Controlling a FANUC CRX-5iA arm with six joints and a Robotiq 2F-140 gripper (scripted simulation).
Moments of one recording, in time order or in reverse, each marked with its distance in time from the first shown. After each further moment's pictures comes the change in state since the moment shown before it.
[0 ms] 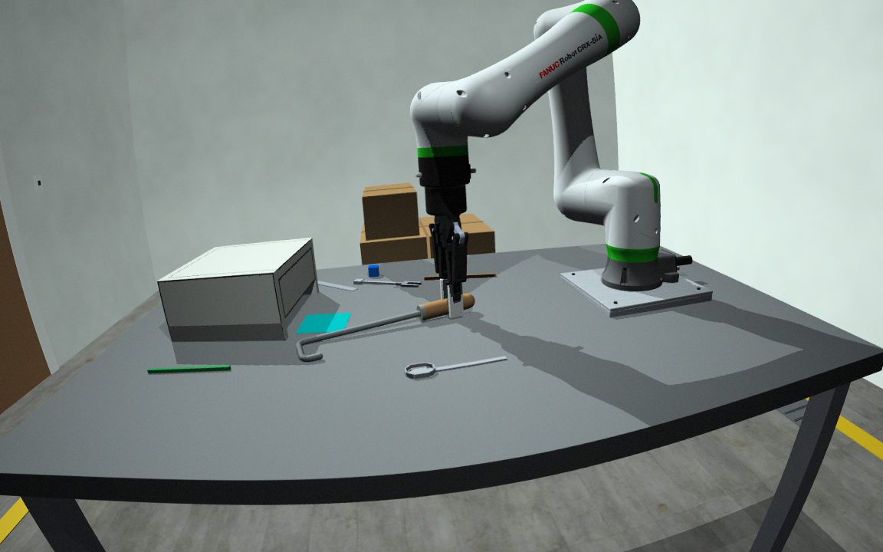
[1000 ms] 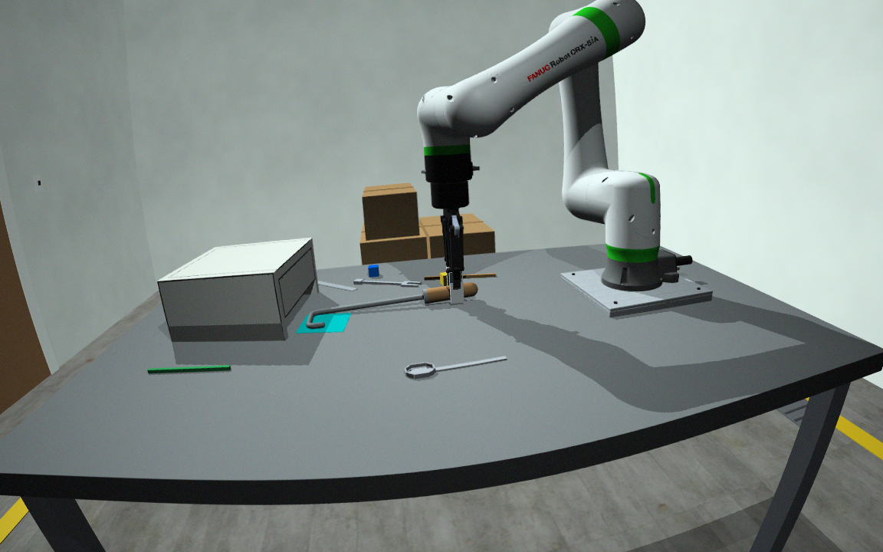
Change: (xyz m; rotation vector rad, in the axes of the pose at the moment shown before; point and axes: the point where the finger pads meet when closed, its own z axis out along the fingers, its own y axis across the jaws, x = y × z) arm -0.038 0.068 0.000 0.000 0.000 0.255
